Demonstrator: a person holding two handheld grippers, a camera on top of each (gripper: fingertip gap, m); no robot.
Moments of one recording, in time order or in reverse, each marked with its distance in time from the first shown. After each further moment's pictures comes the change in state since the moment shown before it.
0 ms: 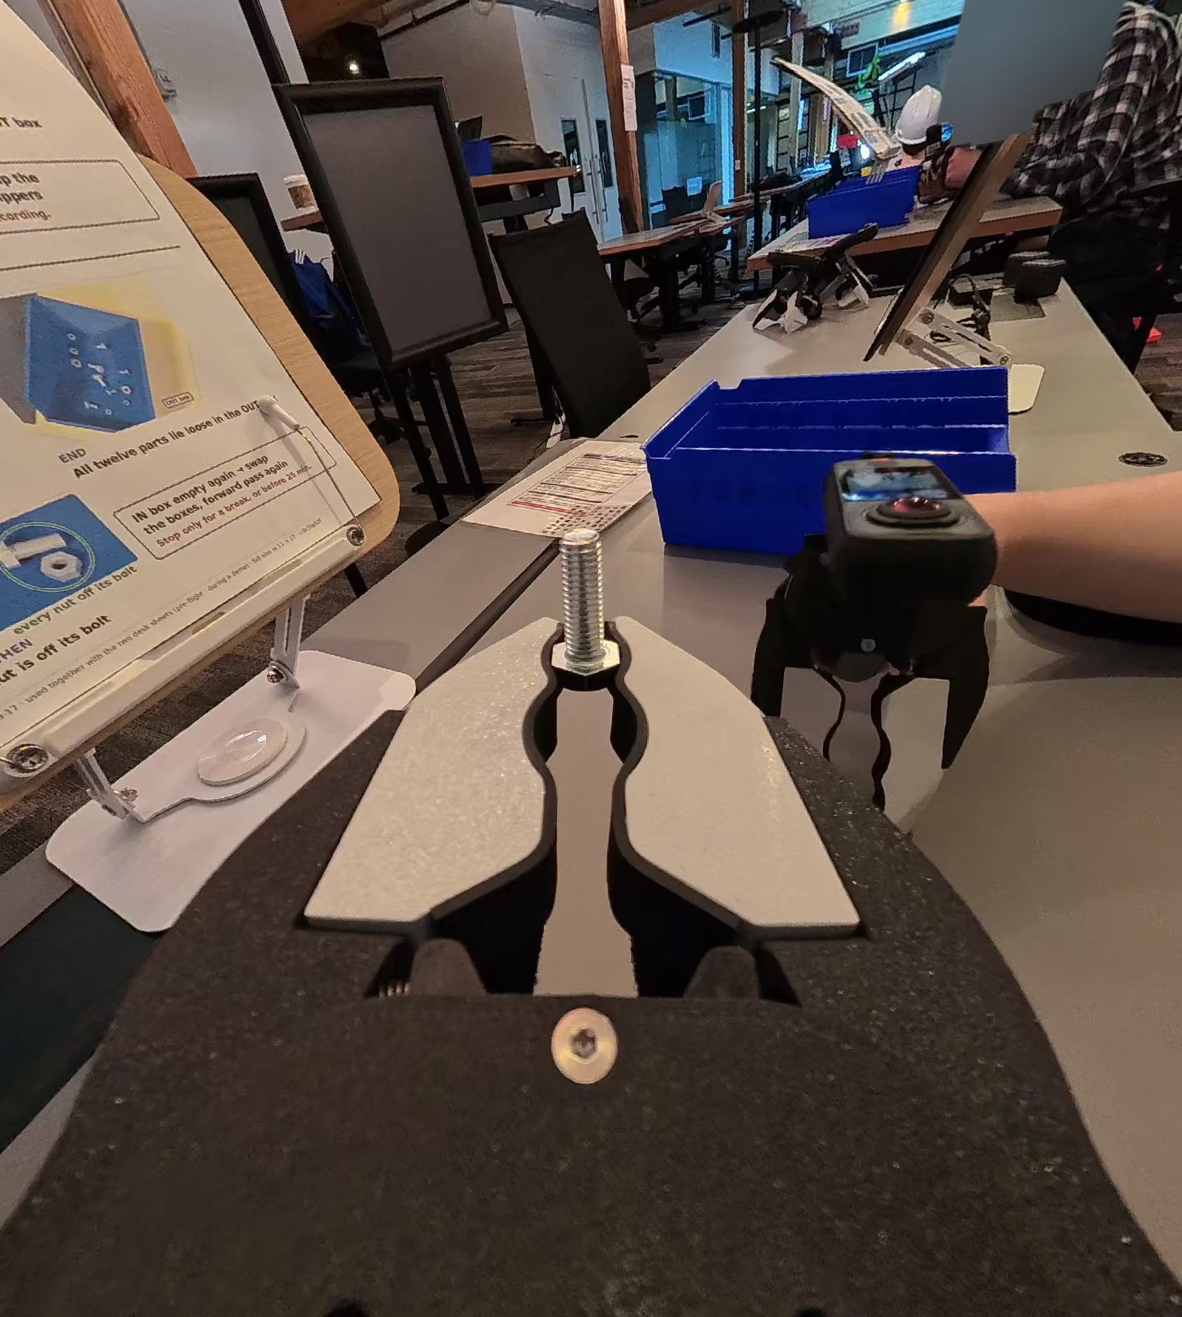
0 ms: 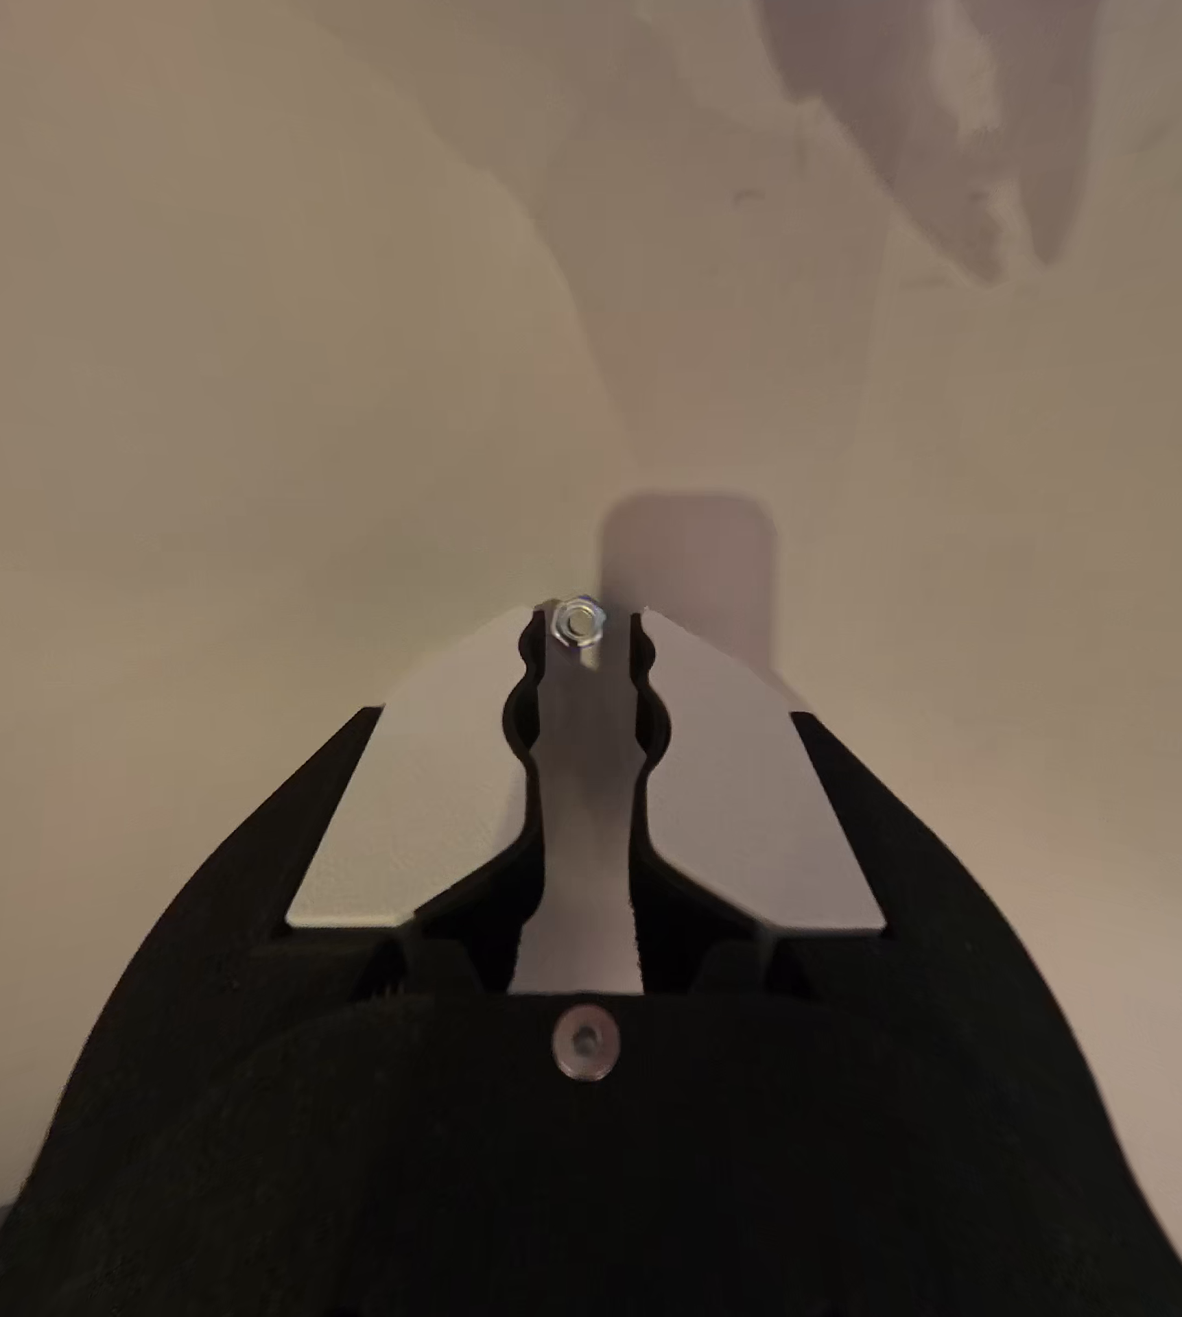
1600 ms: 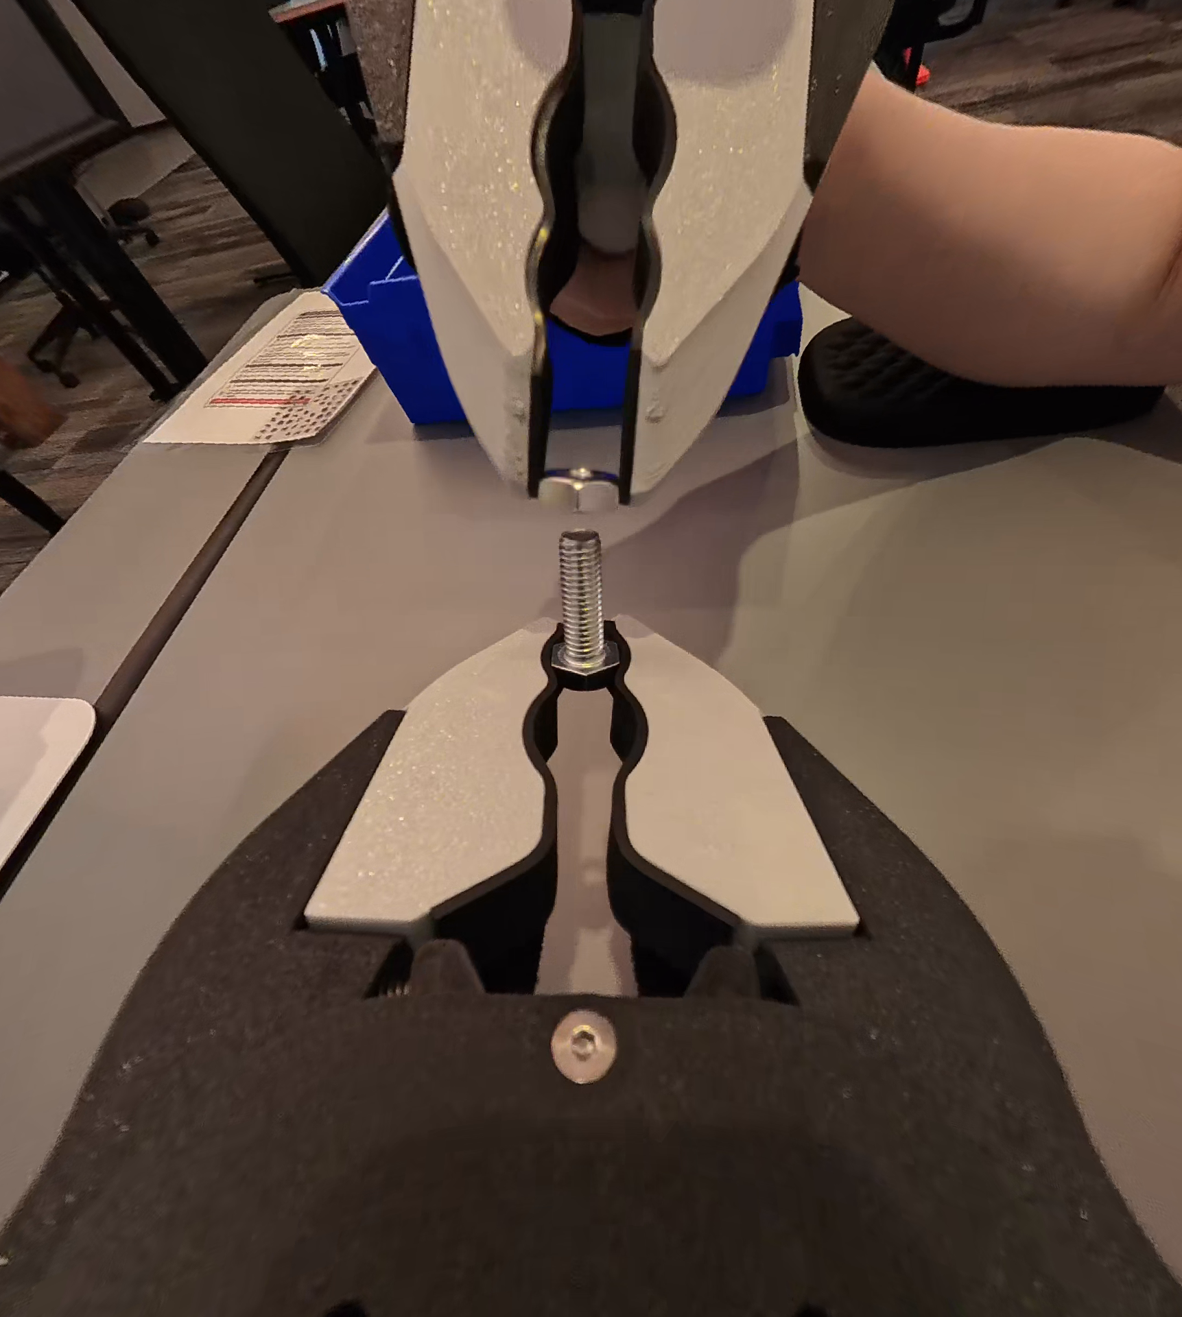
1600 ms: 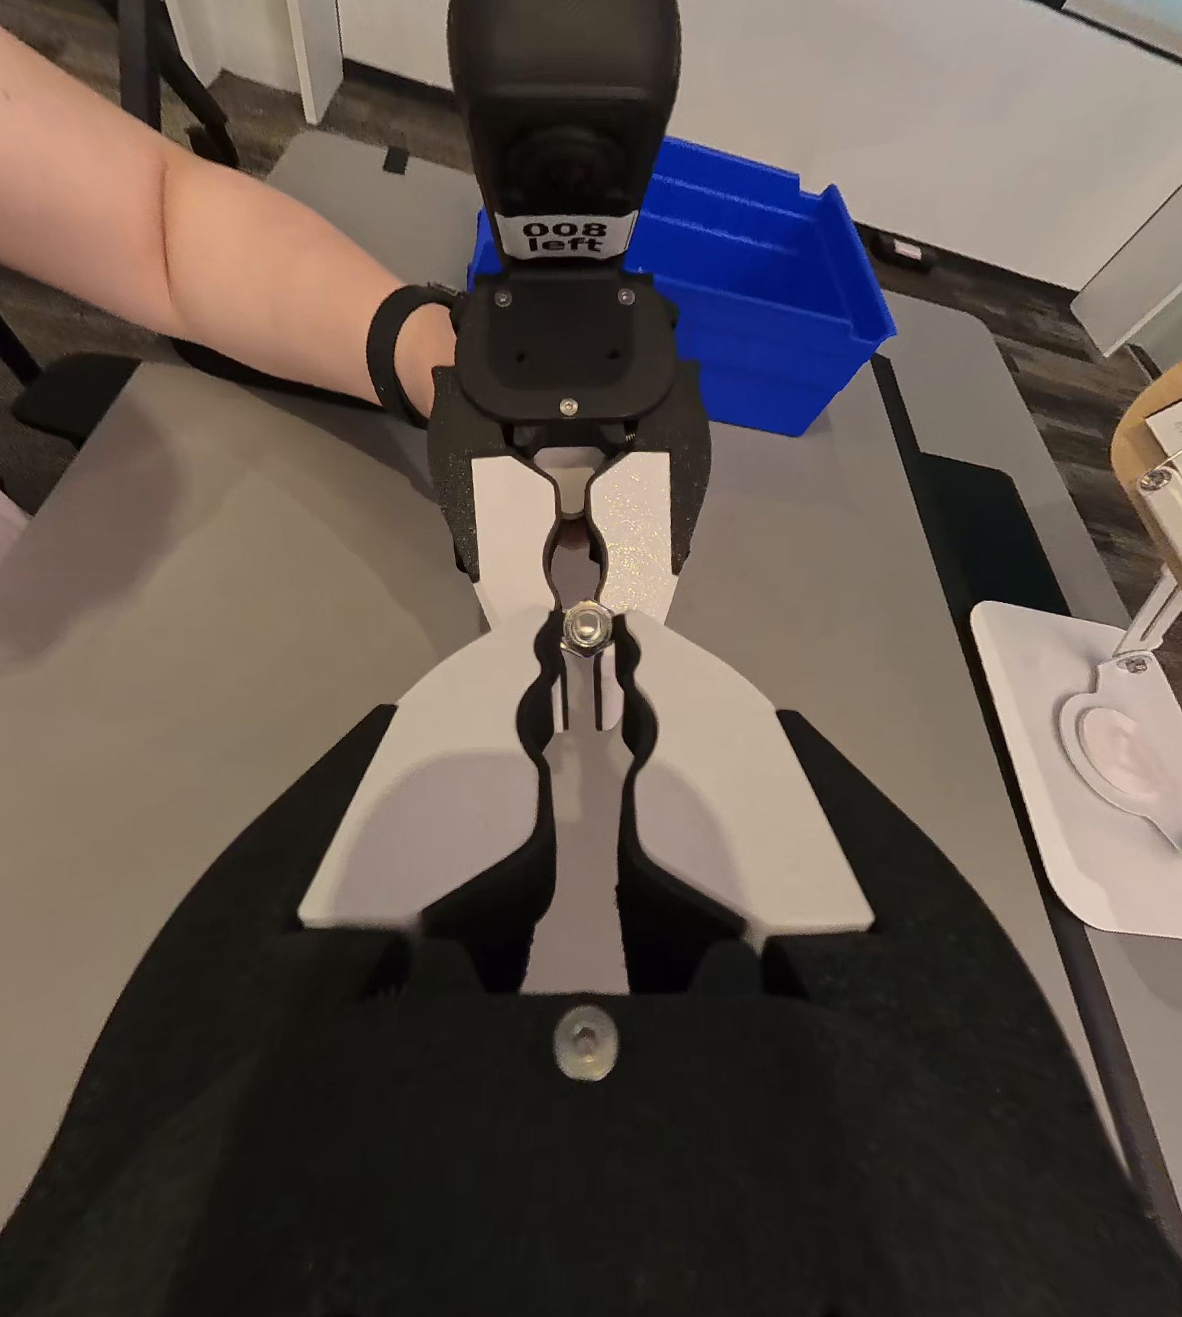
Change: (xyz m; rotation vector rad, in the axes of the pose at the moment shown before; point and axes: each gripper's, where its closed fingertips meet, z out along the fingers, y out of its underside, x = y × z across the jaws) left arm 0.109 0.058 0.058 -0.229 0.321 0.102; right arm 0.001 -0.084 -0.128 0.473 0.224 -0.083
